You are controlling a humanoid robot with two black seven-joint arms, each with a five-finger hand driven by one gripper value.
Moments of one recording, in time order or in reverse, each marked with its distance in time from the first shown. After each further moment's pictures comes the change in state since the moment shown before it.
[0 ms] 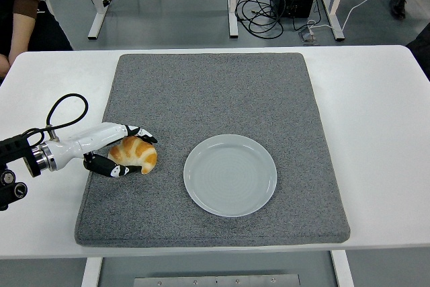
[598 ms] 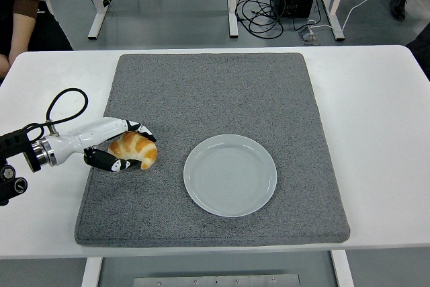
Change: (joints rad) left arm -0.020 0.001 -0.006 0.000 -0.005 -0.007 0.000; right arm 0.000 0.000 0.000 0.000 0.000 0.000 0.000
